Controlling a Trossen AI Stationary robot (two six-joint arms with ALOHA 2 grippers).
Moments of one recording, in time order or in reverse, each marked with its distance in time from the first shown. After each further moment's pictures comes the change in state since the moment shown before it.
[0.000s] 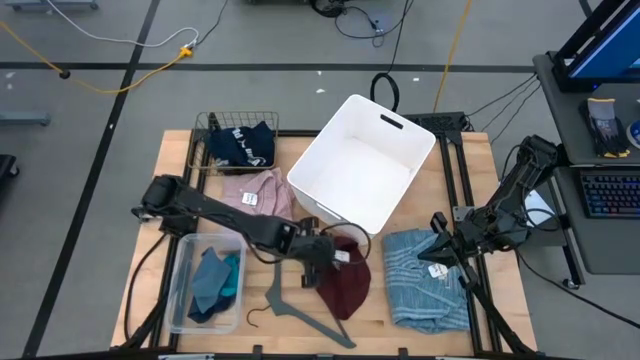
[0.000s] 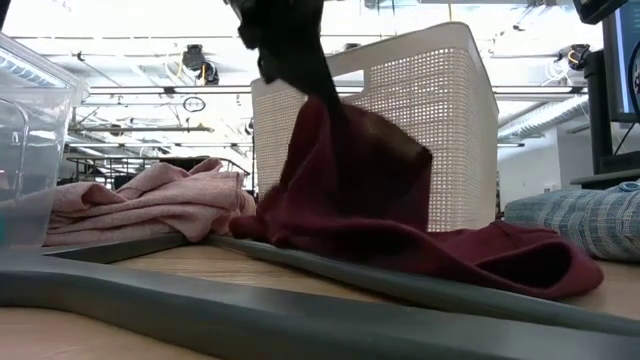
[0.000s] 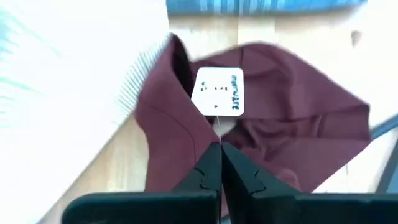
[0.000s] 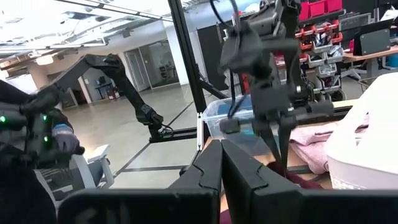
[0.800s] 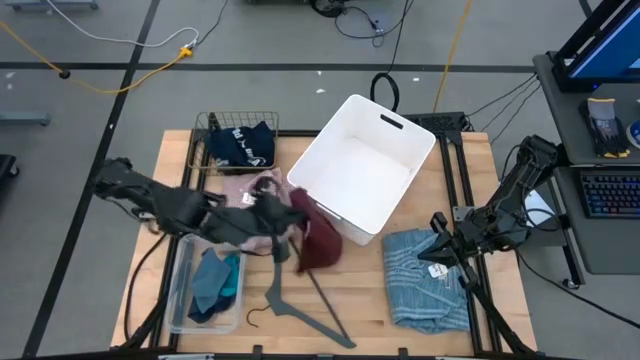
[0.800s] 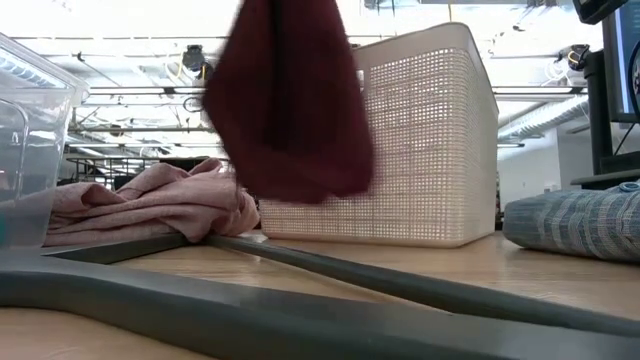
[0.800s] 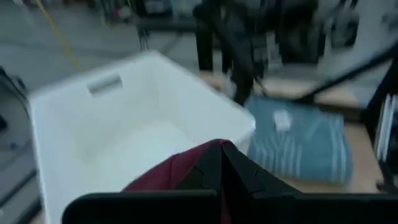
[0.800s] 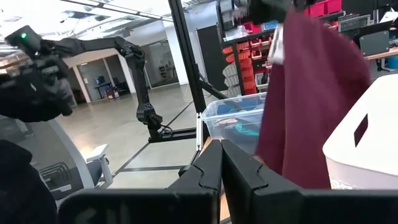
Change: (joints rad) left arm -0.119 -0.453 0.000 0.079 -0.491 0.014; right arm 0.000 0.000 0.000 0.000 0.000 -0.008
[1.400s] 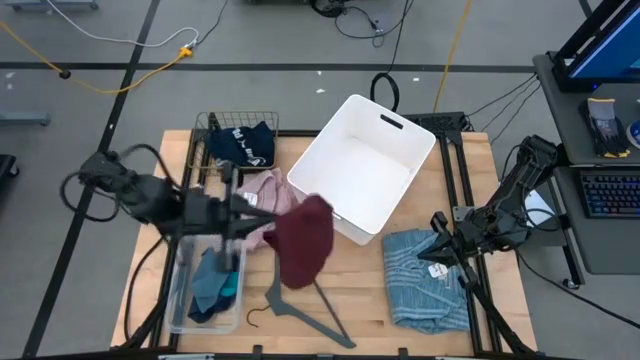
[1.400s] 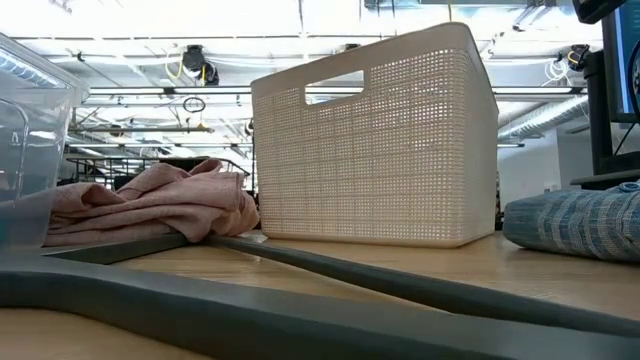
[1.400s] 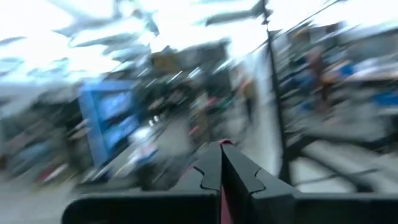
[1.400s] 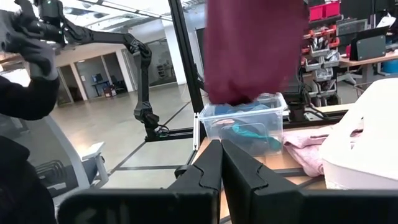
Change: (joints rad) left arm -0.120 -0.153 0.000 0.566 0.220 0.558; right arm 0.000 0.000 0.000 0.000 0.006 -0.023
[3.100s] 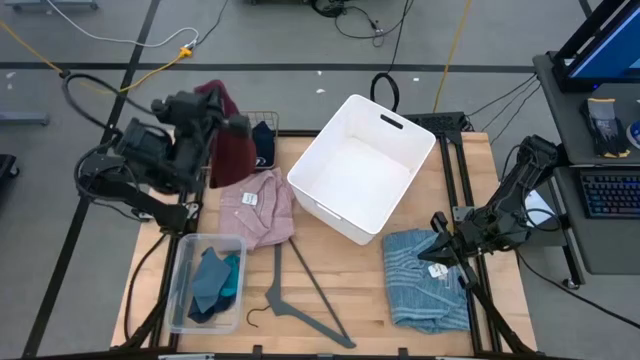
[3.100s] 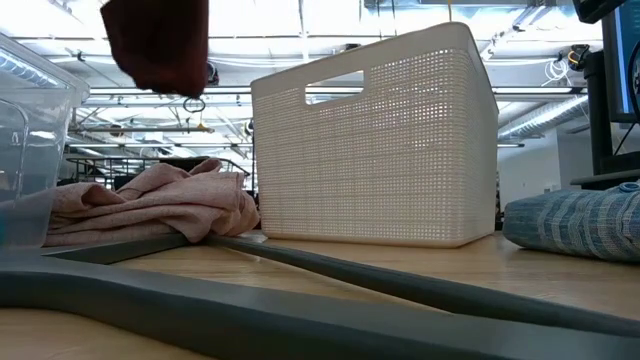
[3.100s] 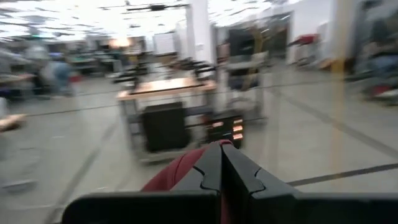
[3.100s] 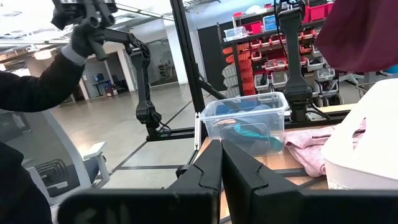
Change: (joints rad) left arm 0.375 -0.002 0.000 0.590 -1.088 0.596; right arm 0.000 0.000 0.000 0.000 -0.007 -0.002
